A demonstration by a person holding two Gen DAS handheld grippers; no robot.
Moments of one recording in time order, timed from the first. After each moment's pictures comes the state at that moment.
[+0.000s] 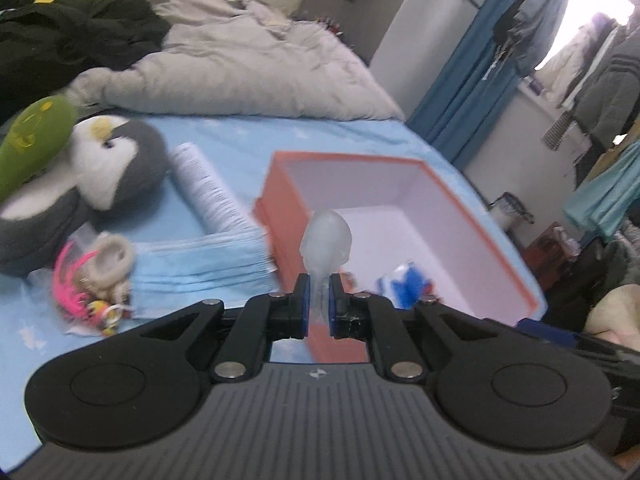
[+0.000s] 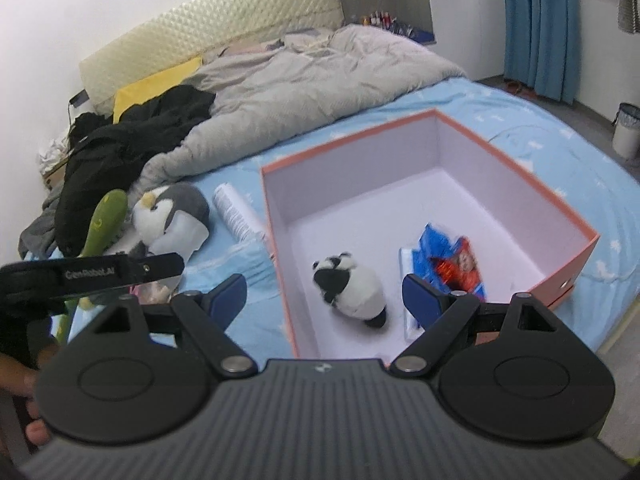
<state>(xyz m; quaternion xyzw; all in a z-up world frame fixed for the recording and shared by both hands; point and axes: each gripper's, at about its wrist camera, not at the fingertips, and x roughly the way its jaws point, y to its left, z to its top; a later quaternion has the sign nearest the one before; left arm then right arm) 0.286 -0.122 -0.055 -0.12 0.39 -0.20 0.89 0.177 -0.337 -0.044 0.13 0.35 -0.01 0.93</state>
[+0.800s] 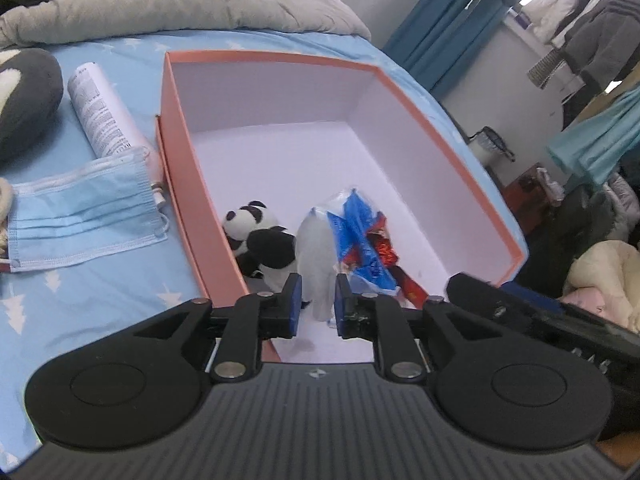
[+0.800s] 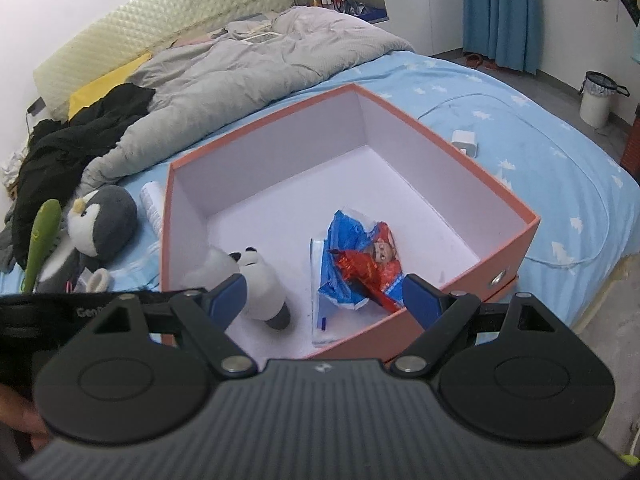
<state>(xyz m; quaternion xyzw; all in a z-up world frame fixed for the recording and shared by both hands) 0.310 -0.235 -0.116 -0.10 0.48 -0.24 0.83 0.192 -0.417 -0.084 0.15 0.38 -0.06 0.91</state>
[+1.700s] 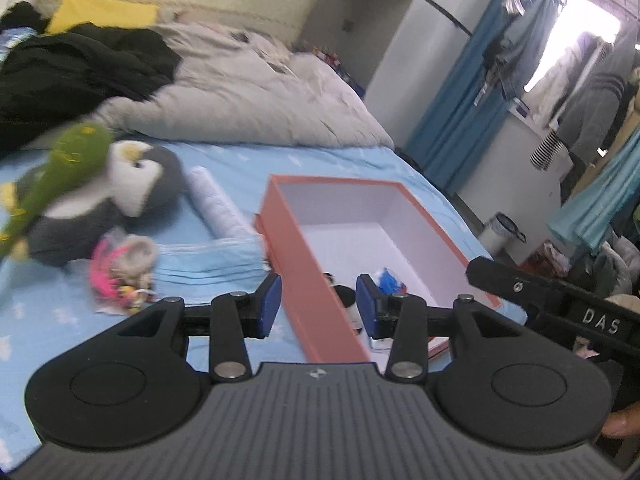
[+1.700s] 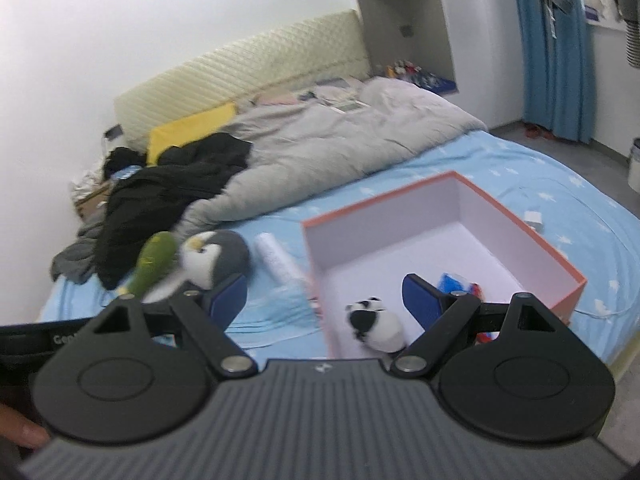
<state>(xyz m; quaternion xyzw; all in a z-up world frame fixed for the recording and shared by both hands) 0.193 -0.087 0.001 -0.13 0.35 -0.18 0.91 0.133 -0.326 0.012 0.13 0.27 0.03 0.95</state>
